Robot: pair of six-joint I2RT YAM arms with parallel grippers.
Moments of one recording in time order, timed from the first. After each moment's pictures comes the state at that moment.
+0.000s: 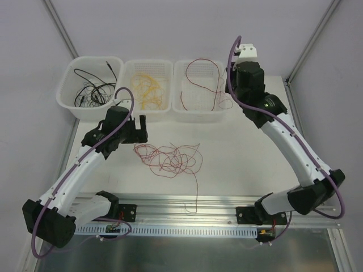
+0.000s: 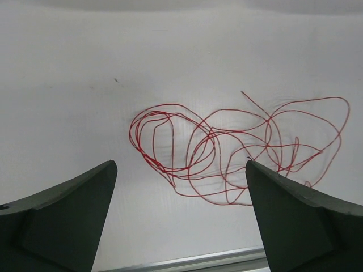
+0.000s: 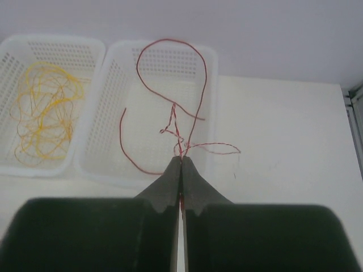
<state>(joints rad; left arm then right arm) -0.39 1.03 0.98 -0.69 -0.11 -0.35 0.57 1.36 1.57 -0.50 0.45 0.13</state>
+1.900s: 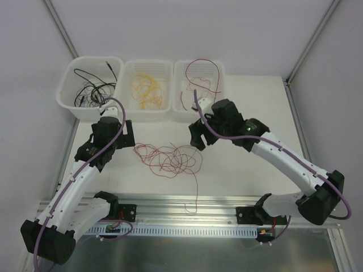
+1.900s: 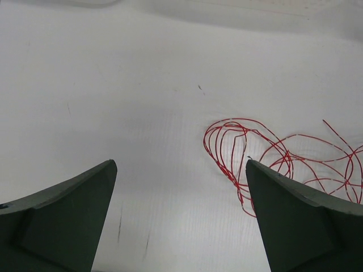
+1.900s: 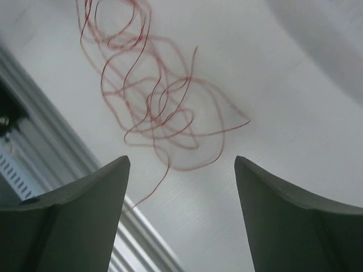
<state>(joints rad) -0.29 0.87 0.81 -0.64 -0.31 -0.27 0.74 1.32 1.30 -0.64 -0.16 0.03</state>
